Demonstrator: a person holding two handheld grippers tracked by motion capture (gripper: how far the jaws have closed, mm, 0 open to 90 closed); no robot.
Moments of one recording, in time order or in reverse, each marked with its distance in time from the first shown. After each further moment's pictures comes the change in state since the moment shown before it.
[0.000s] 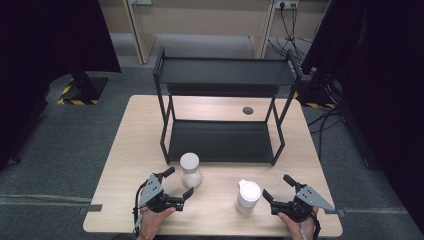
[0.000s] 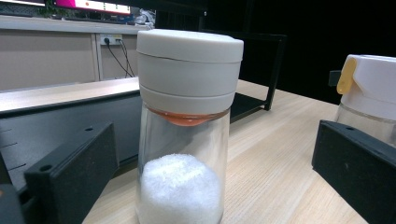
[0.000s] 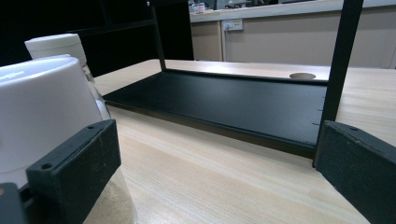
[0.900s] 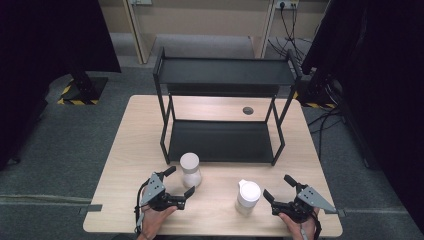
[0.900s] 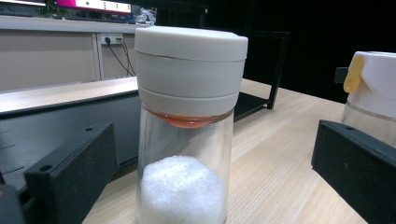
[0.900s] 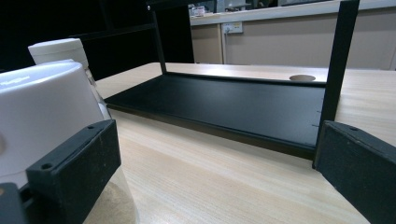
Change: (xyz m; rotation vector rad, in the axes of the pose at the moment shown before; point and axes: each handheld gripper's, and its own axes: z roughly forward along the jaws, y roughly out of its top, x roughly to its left) left arm 0.000 0.001 0.007 0.011 0.003 0.006; right arm 0.000 -0.002 -0.001 -0.009 0.004 0.009
